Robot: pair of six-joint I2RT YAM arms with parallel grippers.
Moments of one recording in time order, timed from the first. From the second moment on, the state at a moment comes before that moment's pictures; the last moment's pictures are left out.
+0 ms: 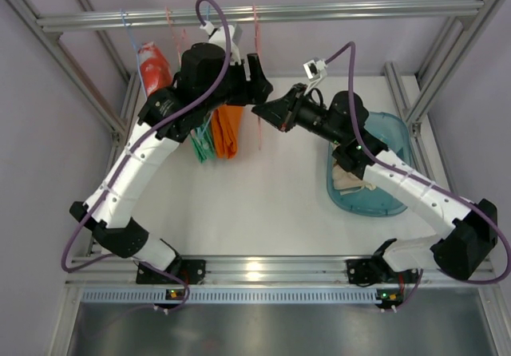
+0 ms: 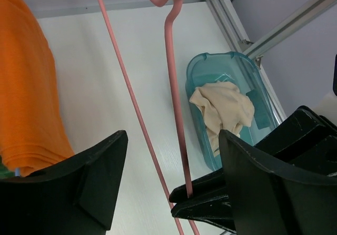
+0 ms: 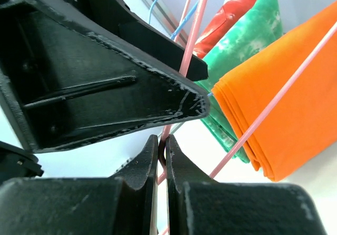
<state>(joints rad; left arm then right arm) -0.68 1.53 1.99 -0.81 -0.10 -0.45 0.71 1.31 1.18 0.27 -0.32 0.67</state>
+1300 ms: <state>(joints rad) -0.48 1.15 1.76 -0.55 -0.33 -0.06 0.50 1.51 1.27 0.35 -0.55 0.84</state>
